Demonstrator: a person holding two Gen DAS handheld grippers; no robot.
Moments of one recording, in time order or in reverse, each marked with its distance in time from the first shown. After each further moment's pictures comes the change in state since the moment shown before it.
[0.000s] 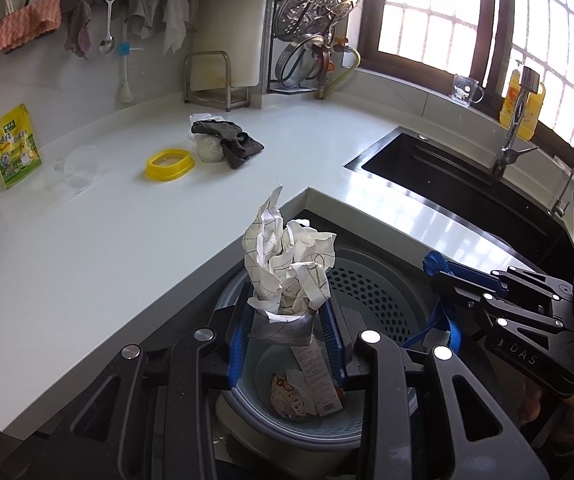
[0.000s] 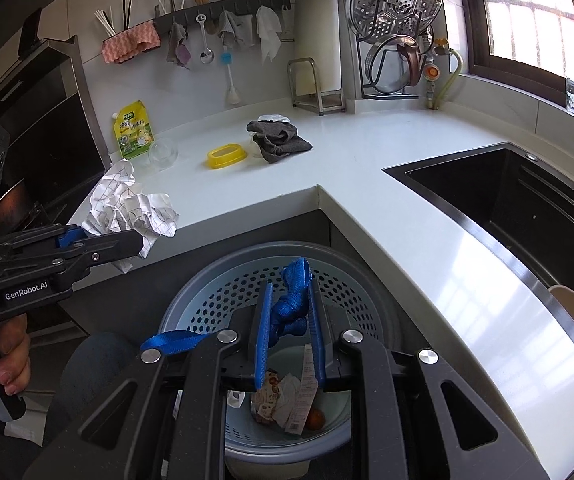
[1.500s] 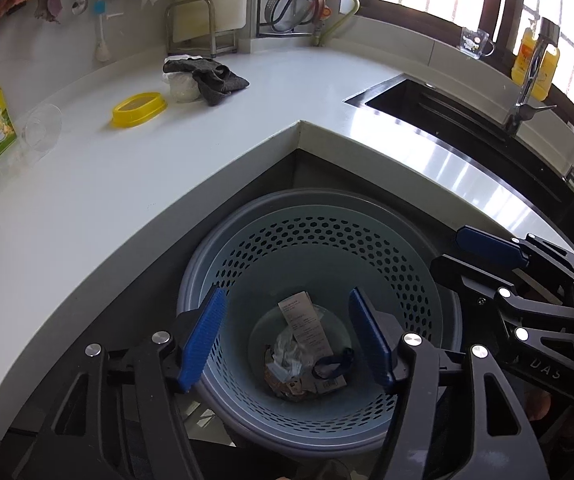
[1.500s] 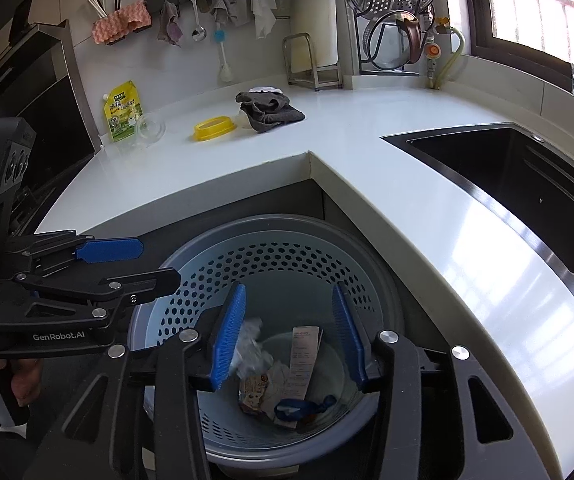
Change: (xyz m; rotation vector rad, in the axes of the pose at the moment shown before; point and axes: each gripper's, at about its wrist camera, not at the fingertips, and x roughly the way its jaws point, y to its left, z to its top) left arm 0.061 -0.009 -0.017 0.014 0.159 0.001; right arm 0.032 -0.010 -0.012 0.001 0.052 -0.007
